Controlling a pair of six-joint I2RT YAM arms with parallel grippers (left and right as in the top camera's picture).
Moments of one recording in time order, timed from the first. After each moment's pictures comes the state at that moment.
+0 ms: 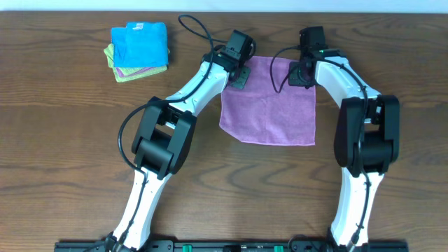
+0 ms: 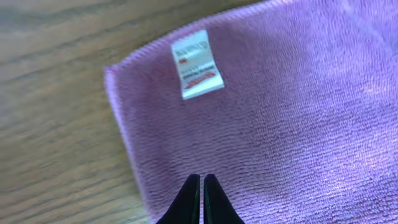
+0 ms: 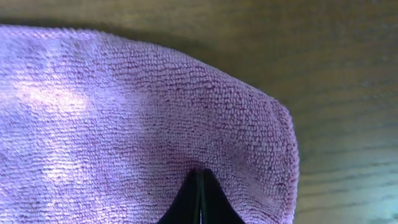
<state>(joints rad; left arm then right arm) -0.51 2.41 1.96 -0.62 -0.08 -0.06 0.10 2.27 1.68 -0.64 0.14 0.18</state>
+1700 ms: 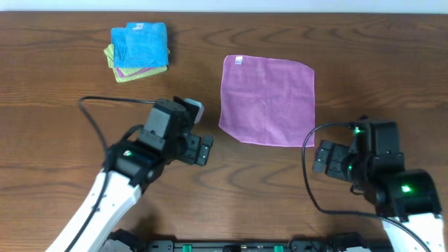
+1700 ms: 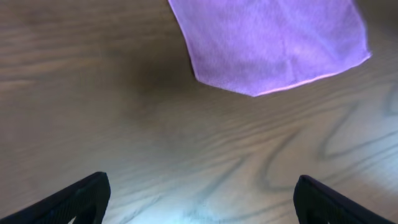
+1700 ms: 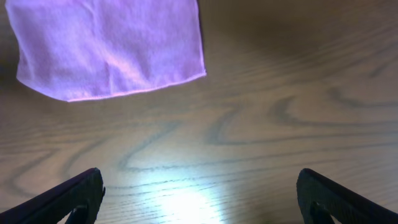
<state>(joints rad) -0.48 1.18 0.91 -0.68 0.14 -0.15 0.14 0.93 0.97 -1.15 0.05 0.40</state>
